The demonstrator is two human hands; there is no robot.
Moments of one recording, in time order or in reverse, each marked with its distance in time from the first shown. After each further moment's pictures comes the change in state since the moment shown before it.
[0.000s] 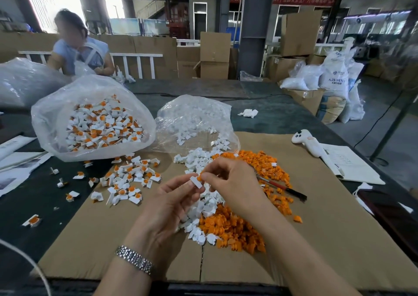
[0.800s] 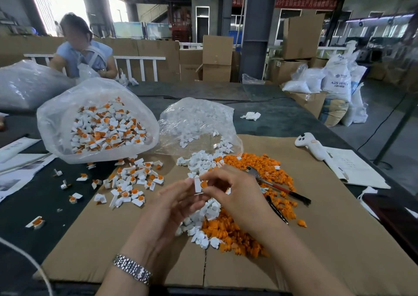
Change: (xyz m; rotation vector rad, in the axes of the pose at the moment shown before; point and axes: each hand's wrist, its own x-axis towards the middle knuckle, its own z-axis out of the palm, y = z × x) left_hand -0.009 0.002 -0.004 0.095 -0.024 0.061; right_hand -0.008 0.007 0.005 -0.132 -0.006 -0.187
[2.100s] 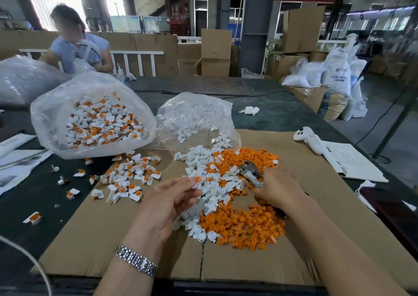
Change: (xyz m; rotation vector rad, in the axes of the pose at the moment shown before) left_hand 0.005 0.000 0.006 0.037 0.213 -0.082; right_hand 0.017 0.088 -0.048 -0.869 -0.256 0.552
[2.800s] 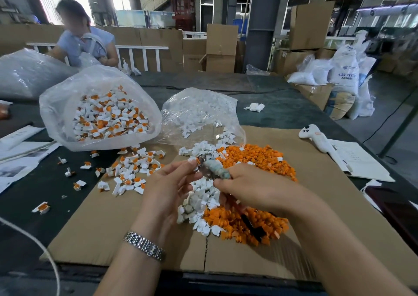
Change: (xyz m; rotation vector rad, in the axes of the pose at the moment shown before) left_hand -0.002 0.009 0.010 0.006 0.050 0.144; right_hand -0.073 -0.066 -0.066 0.634 -0.400 -0.356
